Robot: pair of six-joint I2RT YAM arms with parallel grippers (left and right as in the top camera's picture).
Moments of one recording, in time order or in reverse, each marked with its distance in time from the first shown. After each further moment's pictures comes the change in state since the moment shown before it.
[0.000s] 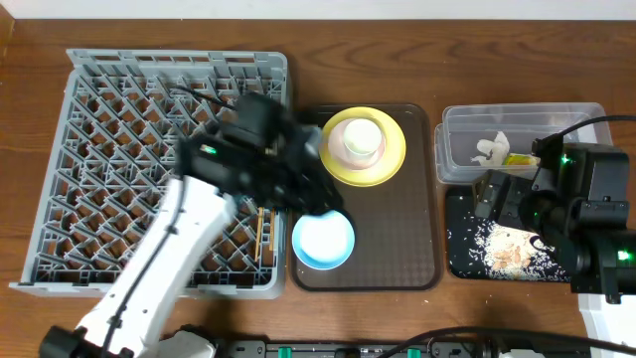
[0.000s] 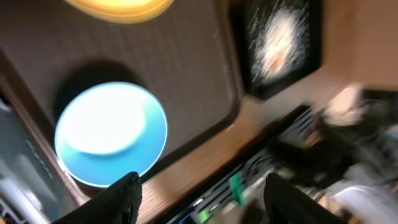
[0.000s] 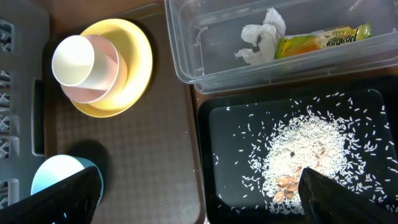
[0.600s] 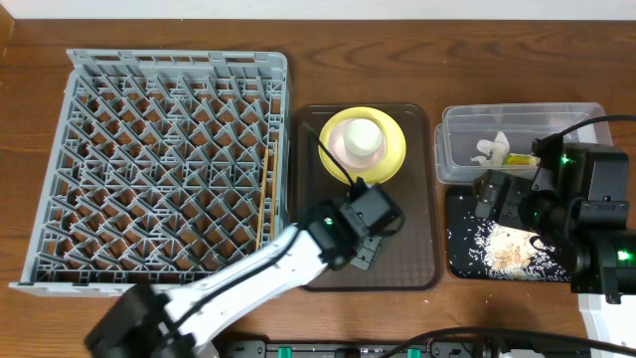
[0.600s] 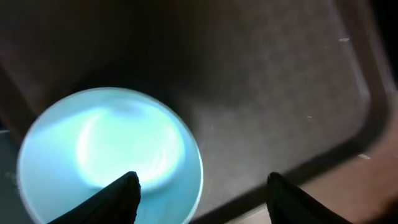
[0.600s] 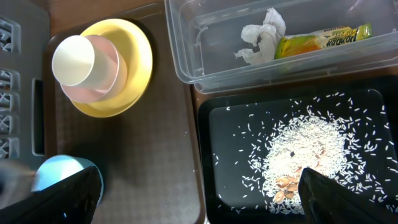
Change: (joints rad) left arm -0.502 0.130 -0.237 0.354 -0.639 -0.240; right arm 0.000 0.000 0.000 0.000 0.000 0.000
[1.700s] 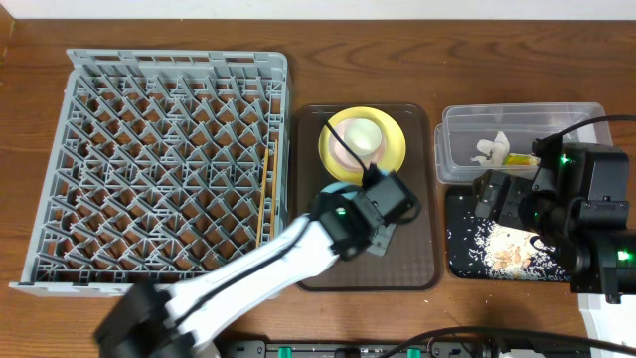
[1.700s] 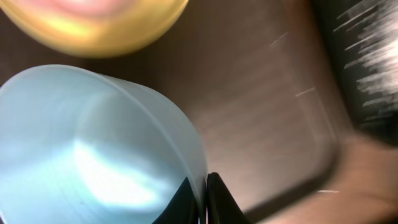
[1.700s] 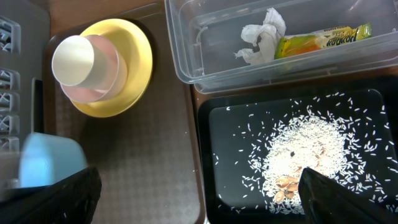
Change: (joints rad) left arm 0.000 0.008 0.141 -0.013 -0.017 -0.023; right arm 0.000 0.000 0.000 0.000 0.000 0.000
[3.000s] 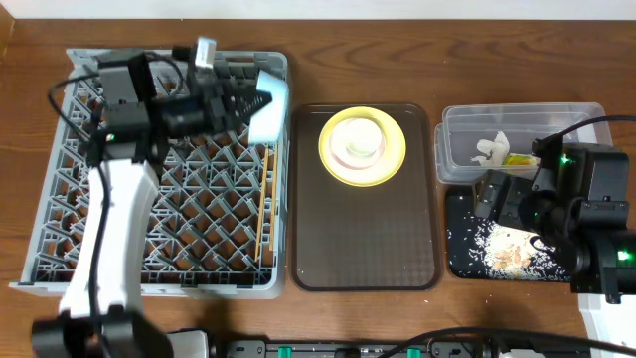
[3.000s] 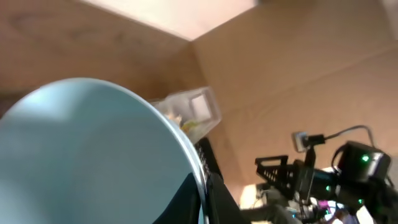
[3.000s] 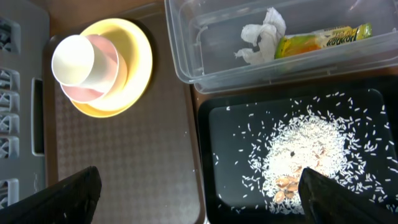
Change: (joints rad) left arm 1.064 -0.056 0.031 0.477 1.331 0.024; right arm 0.000 0.000 -0.001 0.000 0.000 0.000
